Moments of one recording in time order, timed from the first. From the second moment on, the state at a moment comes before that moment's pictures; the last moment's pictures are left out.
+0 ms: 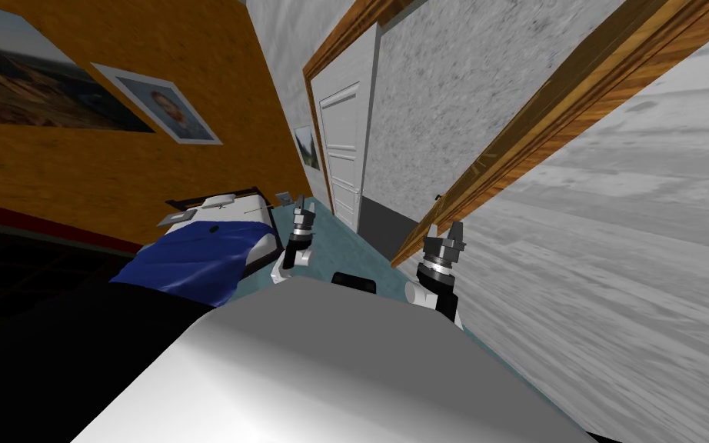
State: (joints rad) arm 0.36 0.08 0.05 -2.10 0.04 -0.52 -0.03
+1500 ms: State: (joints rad) arm 0.11 0.15 0.02 -1.64 -0.06 -0.54 0.15
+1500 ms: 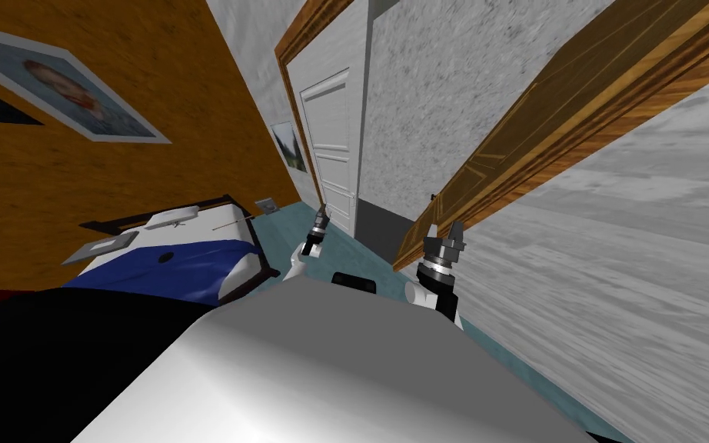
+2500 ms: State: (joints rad) arm -0.04 0.20 0.00 -1.37 -0.12 -0.56 0.26
